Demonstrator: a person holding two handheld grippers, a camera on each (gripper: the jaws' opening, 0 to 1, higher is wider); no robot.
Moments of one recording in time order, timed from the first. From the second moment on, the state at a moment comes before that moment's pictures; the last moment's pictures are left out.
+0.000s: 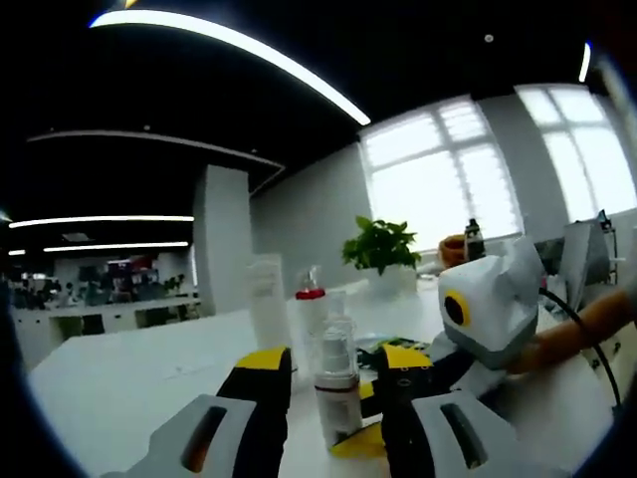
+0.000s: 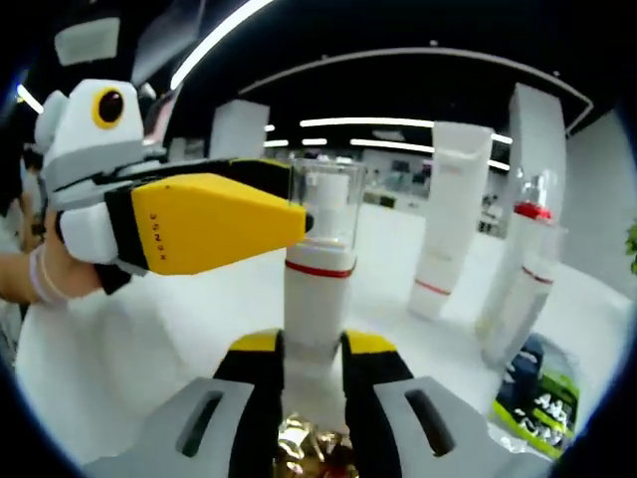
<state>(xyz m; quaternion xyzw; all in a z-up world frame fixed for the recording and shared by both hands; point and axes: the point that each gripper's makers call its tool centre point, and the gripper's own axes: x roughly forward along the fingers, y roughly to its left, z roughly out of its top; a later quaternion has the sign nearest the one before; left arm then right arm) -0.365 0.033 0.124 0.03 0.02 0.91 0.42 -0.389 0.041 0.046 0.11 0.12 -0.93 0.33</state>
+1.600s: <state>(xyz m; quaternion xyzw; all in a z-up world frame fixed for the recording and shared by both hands) -0.361 0.037 0.116 0.02 0.03 0.90 0.43 -0.405 0.085 0.037 0.15 0.13 -0.95 0.25</state>
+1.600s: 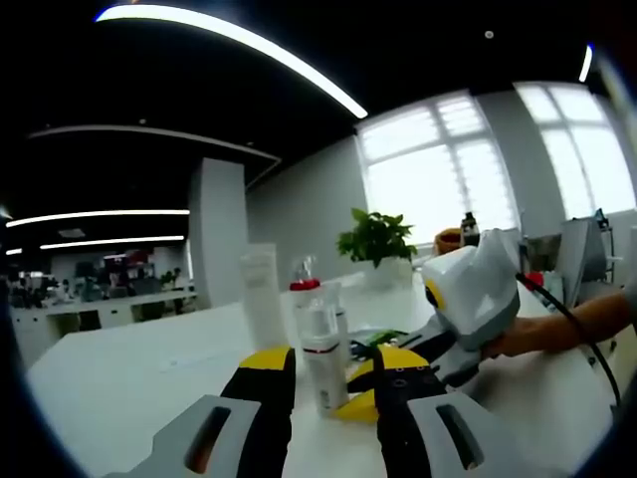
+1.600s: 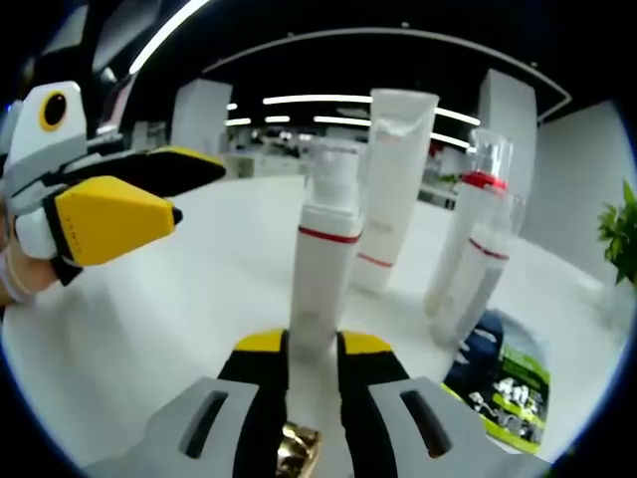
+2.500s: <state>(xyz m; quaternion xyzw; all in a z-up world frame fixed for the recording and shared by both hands) -0.359 0.042 0.110 0.01 0.05 0.90 0.43 -0.406 0.078 0.033 0.13 0.16 -0.94 0.25</state>
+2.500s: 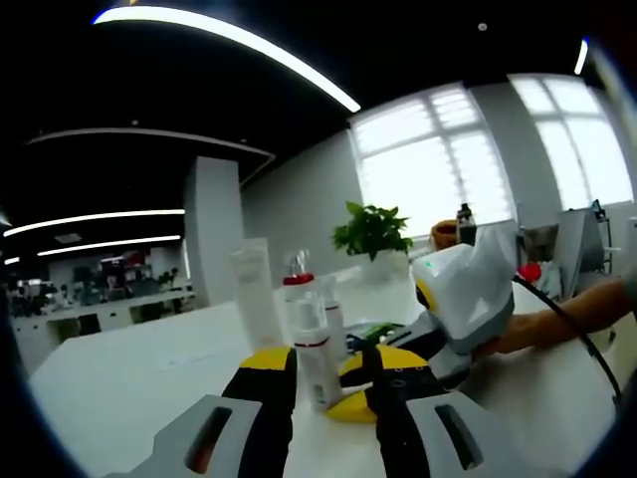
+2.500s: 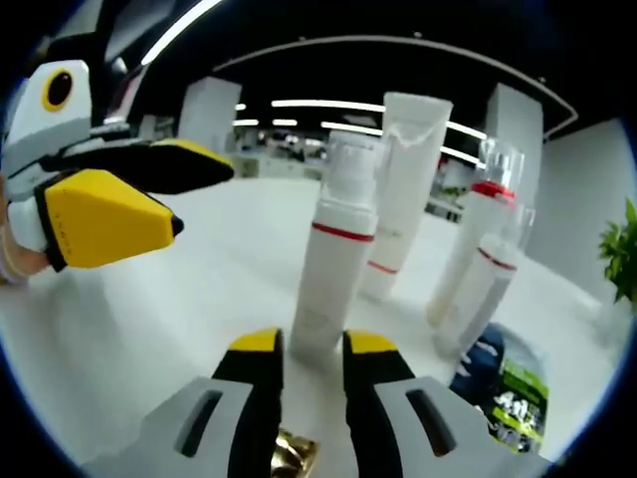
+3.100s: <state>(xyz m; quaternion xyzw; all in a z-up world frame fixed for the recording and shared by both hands) -0.358 0.044 0.105 0.01 0.06 0.90 0.43 -0.414 0.088 0.030 0.14 0.16 -0.95 0.23</state>
